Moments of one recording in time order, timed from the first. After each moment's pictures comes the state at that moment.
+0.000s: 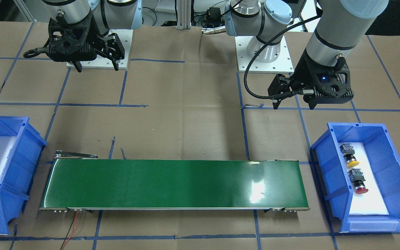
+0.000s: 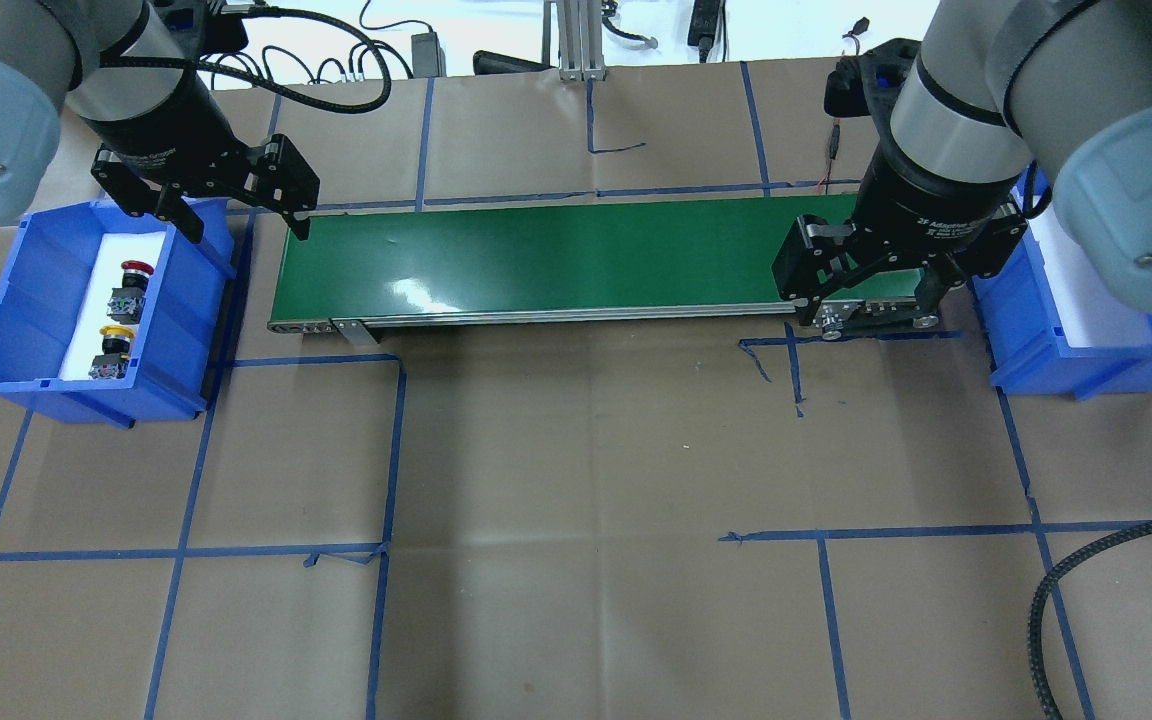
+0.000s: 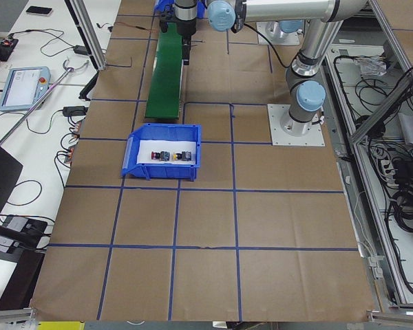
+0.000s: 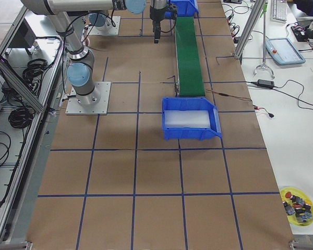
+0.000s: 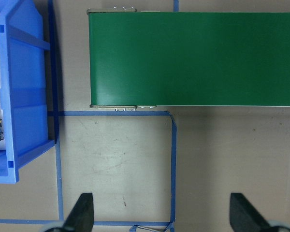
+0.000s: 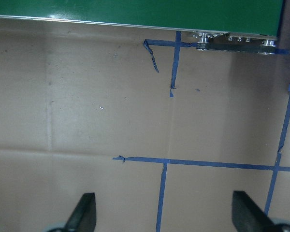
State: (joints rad) left arm -1.51 -1.62 -1.57 -1.50 1.59 0.06; right arm 1.63 -1.67 1.67 -1.50 -1.56 -0.01
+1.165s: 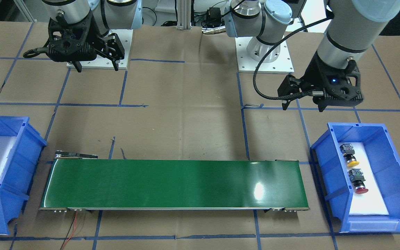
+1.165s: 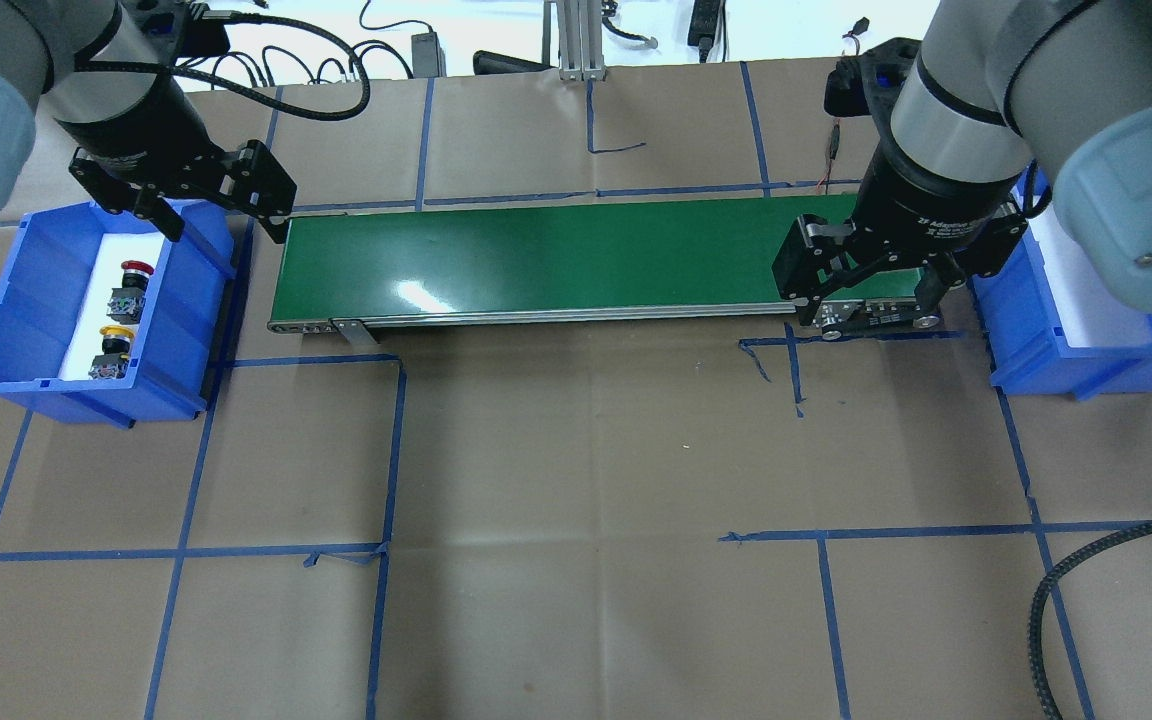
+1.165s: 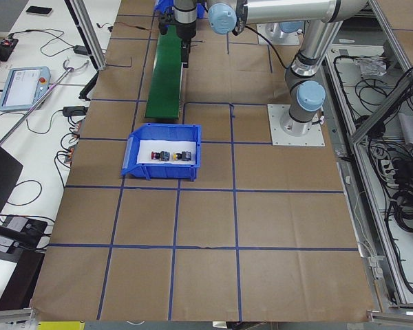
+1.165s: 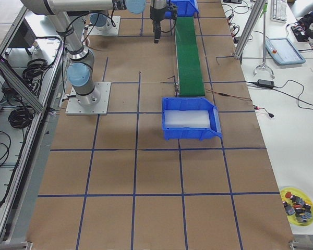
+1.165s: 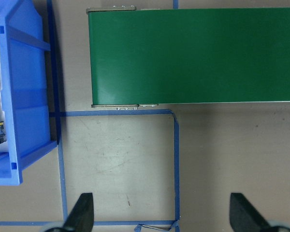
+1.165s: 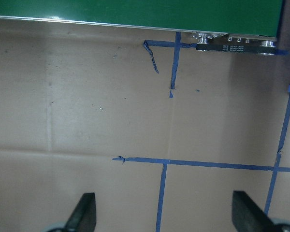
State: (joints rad) left arm -1.44 -1.62 -1.58 -1.49 1.59 0.19; right arm 1.63 -1.67 1.67 -1.51 -1.56 -0.02
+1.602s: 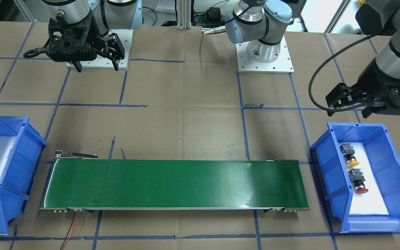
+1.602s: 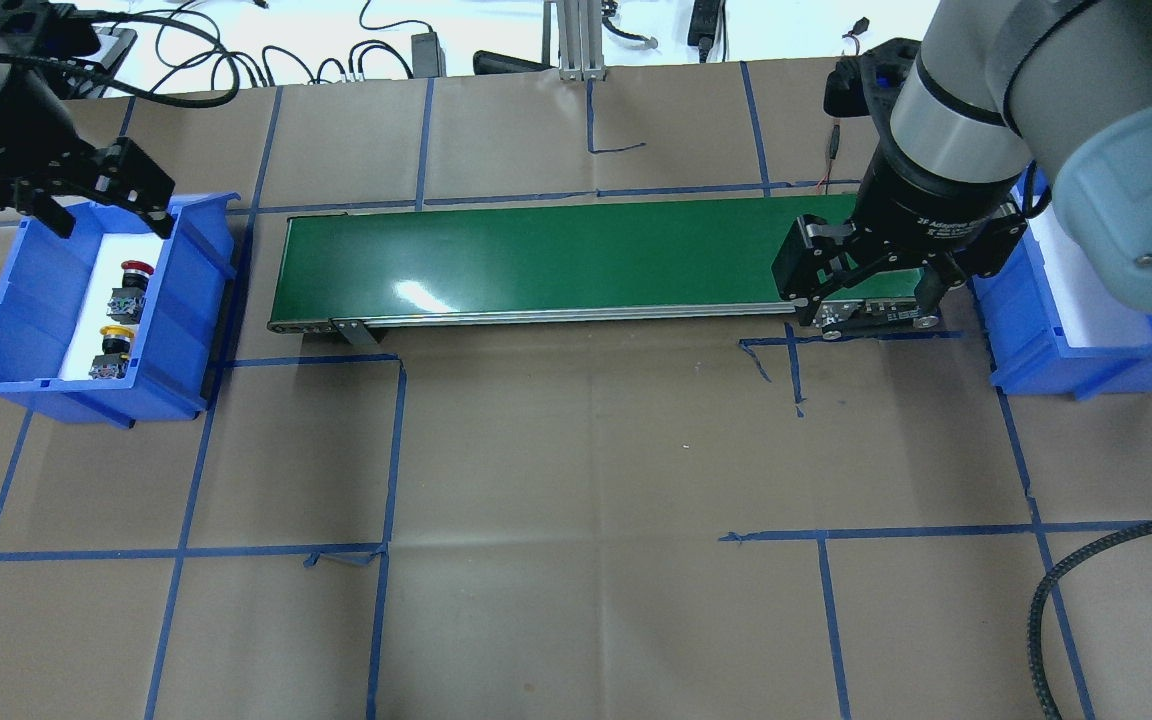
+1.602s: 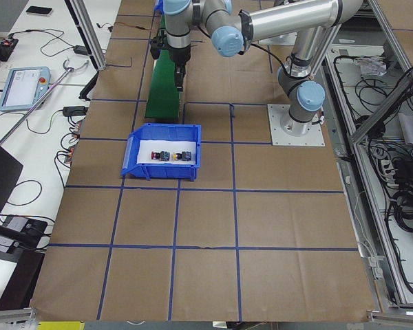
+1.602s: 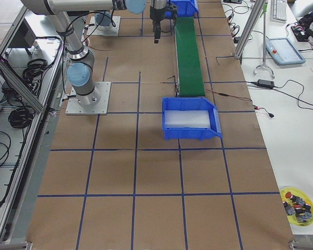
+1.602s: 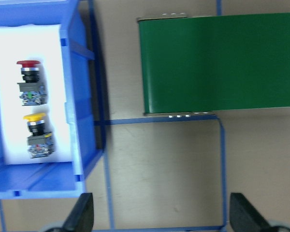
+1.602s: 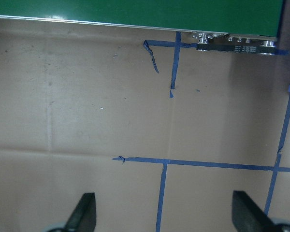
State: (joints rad) left arm -1.19 -1.66 -1.56 -1.48 1.59 0.43; right arm 1.63 -1.67 1.67 -1.51 -1.56 -0.02
